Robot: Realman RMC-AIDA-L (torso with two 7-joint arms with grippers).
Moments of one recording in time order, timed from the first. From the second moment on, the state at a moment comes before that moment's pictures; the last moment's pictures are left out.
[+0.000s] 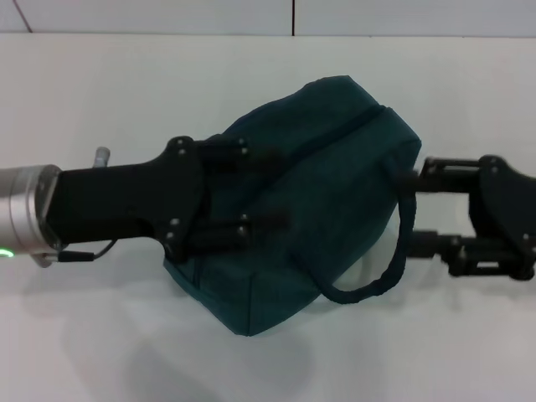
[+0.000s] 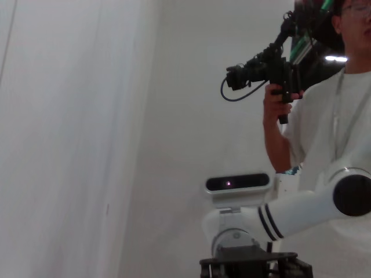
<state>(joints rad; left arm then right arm) -0.42 -2.08 0.88 0.71 1.61 1.96 -1.27 0.56 1.95 -1.16 -0.49 -1.40 -1.91 1.24</state>
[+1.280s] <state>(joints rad) -0.41 -2.08 0.89 0.67 1.61 1.95 -1.22 0.63 1.96 -1.16 -0.49 -1.51 -1.91 1.26</state>
